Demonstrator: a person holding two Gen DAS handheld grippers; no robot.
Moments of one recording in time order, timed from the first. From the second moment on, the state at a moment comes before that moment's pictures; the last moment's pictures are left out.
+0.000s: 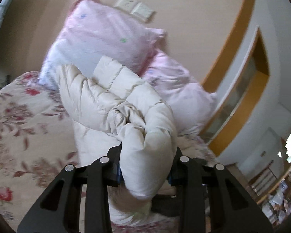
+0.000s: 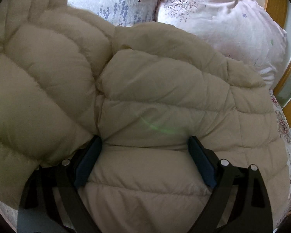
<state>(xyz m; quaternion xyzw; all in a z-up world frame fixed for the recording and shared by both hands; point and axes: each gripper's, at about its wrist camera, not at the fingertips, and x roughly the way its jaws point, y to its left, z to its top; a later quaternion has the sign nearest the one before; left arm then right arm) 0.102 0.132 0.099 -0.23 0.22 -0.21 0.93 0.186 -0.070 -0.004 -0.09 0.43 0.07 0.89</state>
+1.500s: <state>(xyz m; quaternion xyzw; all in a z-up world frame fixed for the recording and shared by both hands) 0.144 -0.105 0.012 -0.07 0.38 -0.38 0.84 0.190 -0.355 0.016 0.16 0.42 0.02 0.89</state>
